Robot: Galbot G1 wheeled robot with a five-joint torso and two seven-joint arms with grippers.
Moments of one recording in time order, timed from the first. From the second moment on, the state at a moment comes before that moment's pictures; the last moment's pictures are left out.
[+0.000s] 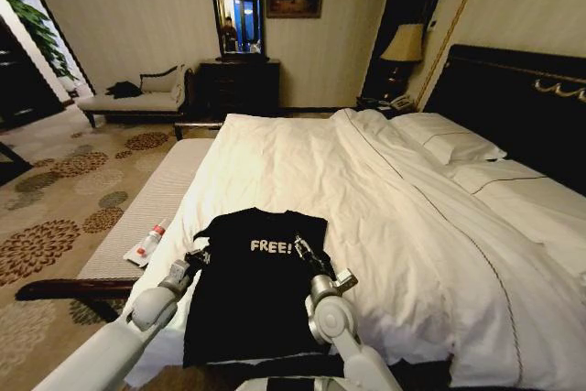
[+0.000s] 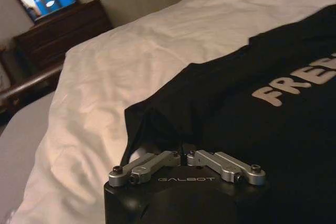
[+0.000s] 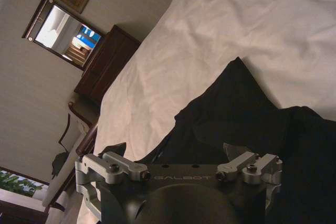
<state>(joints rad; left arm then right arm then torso) 1.25 -0.72 -0.17 -1.79 -0.36 0.18 -0.09 -1.32 1.41 0.10 1.98 1.04 0.06 0.53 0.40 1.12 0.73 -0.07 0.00</state>
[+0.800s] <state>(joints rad) 1.14 -0.66 -0.04 -1.77 -0.14 0.09 -0.04 -1.36 1.42 0.11 1.98 1.02 0.06 0.53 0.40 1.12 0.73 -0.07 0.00</state>
